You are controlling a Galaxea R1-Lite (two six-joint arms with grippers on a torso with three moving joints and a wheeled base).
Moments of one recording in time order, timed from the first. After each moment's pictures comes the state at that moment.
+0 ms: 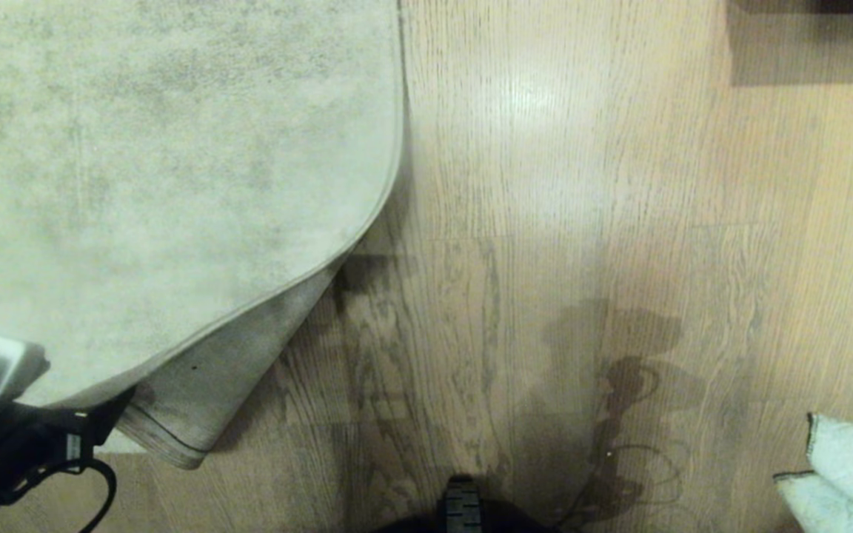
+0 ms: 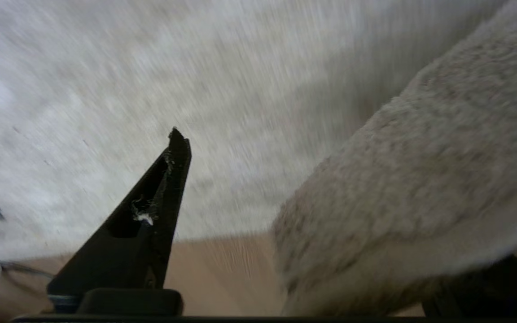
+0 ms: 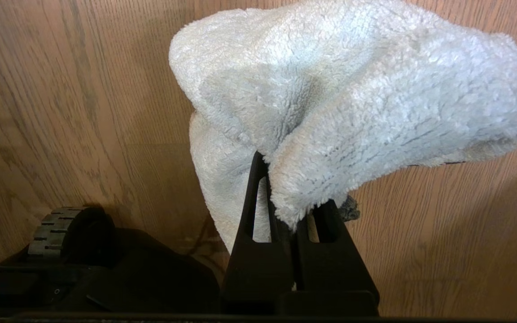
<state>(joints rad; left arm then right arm) 0.23 1.35 -0.05 -1.10 -0.10 0.36 0.00 0.00 0.00 -0.02 0.01 -0.01</state>
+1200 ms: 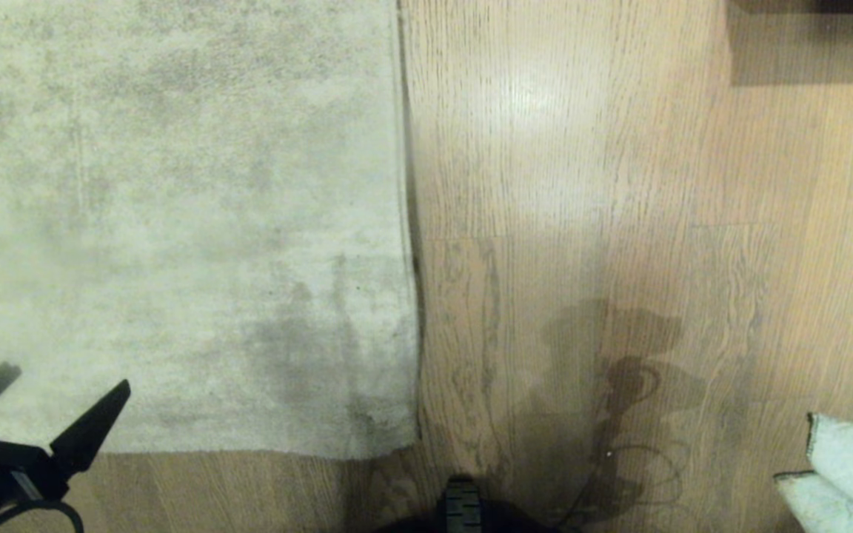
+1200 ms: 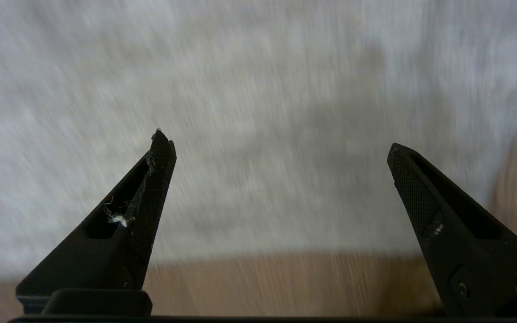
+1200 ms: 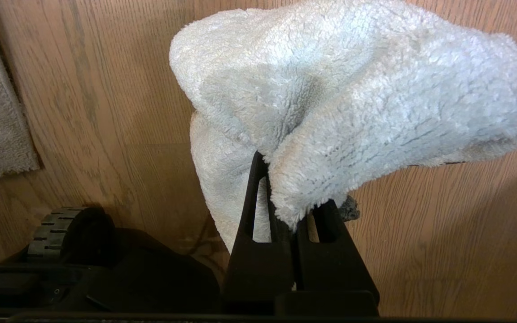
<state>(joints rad) 0.09 1.00 0.00 -0.95 -0.10 0.11 0.00 0.00 0.00 -0.02 0.01 -0.01</state>
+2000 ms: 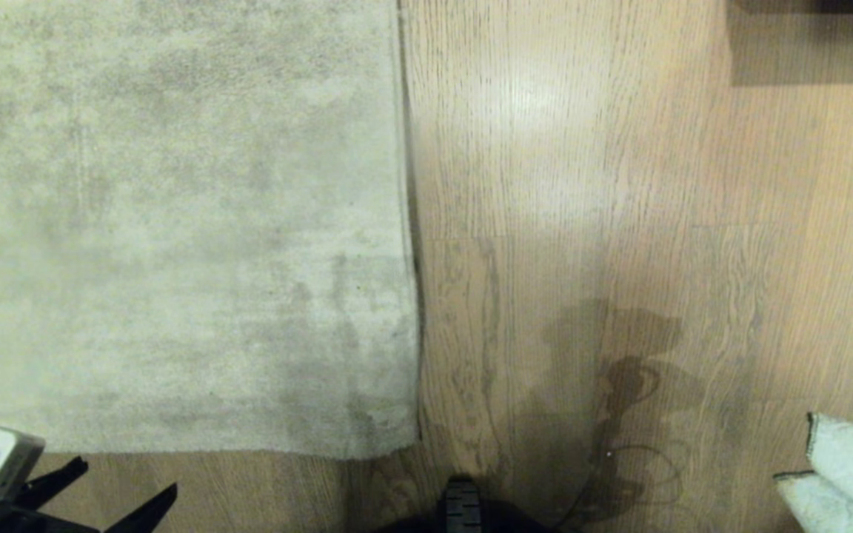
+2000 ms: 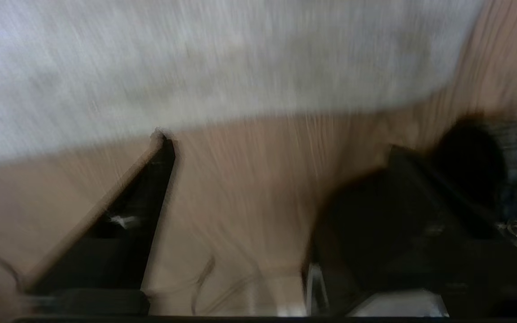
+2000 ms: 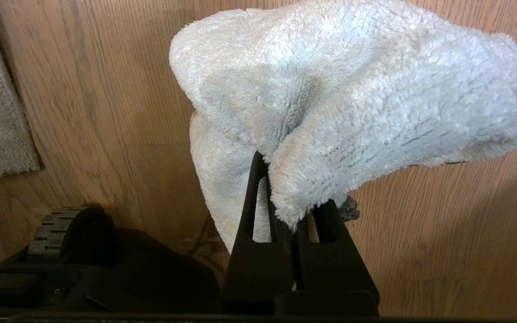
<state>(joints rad) 0.00 0.99 0.00 -0.53 -0.10 0.11 0.00 0.00 0.00 -0.02 0.01 -0.01</state>
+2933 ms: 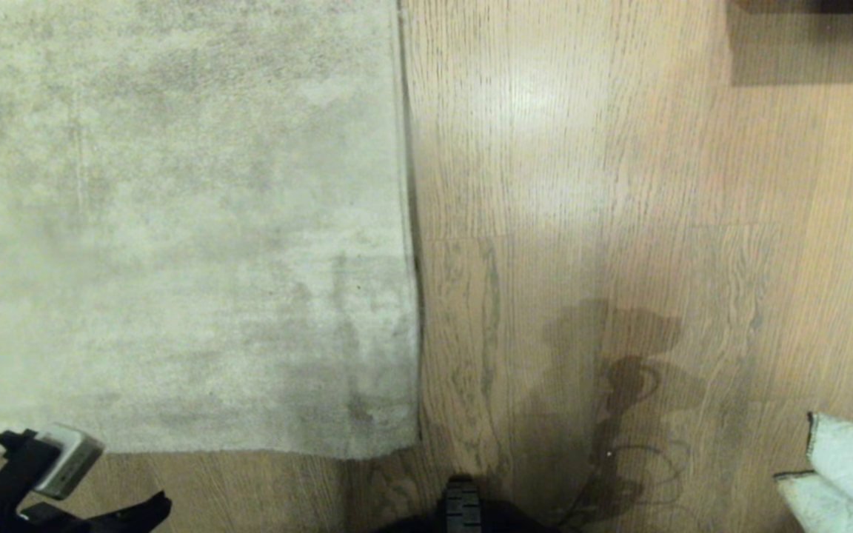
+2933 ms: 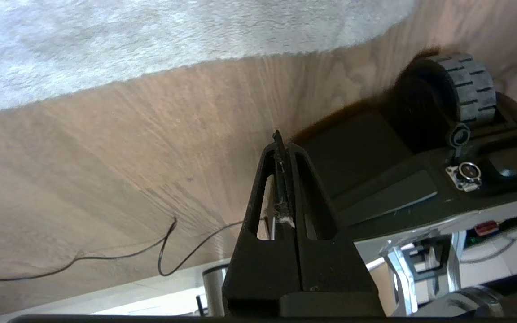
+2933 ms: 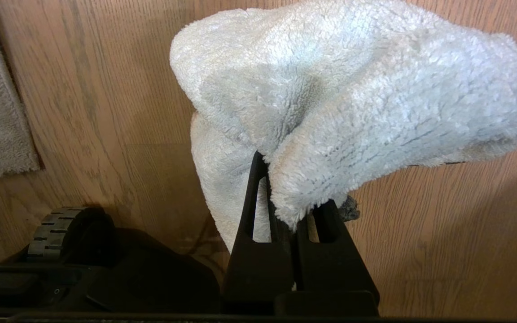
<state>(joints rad) -0.04 1.14 -0.05 -0.42 -0.20 0.10 0.00 0.00 0.00 -0.02 0.01 -0.01</state>
